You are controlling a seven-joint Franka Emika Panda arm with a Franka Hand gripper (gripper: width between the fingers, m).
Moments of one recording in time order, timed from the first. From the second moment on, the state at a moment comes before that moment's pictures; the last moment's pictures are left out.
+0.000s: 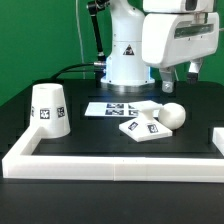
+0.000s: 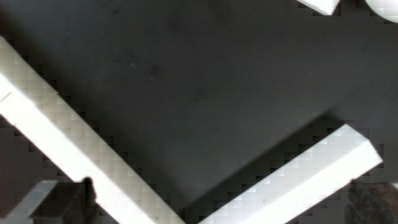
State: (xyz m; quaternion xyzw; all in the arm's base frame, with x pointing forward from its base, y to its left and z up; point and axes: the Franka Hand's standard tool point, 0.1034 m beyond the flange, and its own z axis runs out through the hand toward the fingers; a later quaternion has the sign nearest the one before) arm 0.569 0.061 0.125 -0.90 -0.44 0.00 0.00
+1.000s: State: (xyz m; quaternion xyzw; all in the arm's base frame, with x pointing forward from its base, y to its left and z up) arm 0.505 0.024 0.114 -0.92 -0.39 -0.02 -0.02
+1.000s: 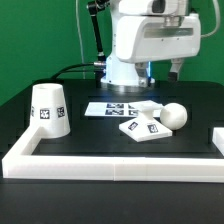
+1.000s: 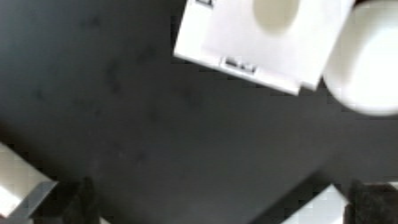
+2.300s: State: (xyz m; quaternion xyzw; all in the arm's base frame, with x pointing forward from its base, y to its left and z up) arm 0.477 0.006 0.089 -0.96 -0.26 0.01 0.00
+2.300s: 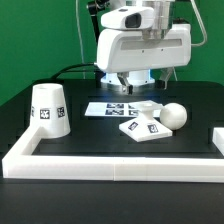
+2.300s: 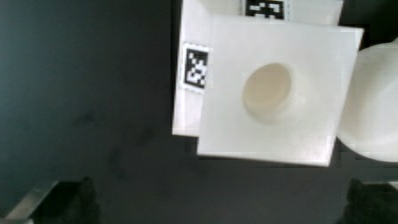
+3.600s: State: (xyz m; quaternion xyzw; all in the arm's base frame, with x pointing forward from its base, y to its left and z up) arm 0.453 0.012 0.051 -0.96 -0.27 0.03 0.01
